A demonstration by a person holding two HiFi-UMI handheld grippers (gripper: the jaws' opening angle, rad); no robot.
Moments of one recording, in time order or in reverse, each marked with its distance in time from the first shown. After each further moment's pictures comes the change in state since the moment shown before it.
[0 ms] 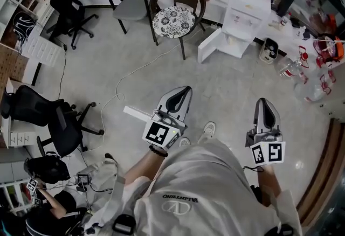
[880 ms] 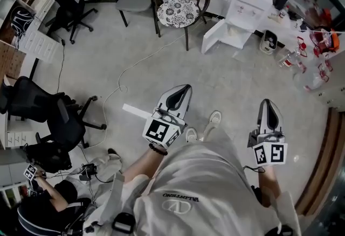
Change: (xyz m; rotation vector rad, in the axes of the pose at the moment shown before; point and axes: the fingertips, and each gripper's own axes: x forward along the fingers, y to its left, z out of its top) left arm -0.134 0.006 -0.013 -0.039 -0.003 -0.032; right arm -0.085 0.107 -0.013 -0.034 0.009 -0.074
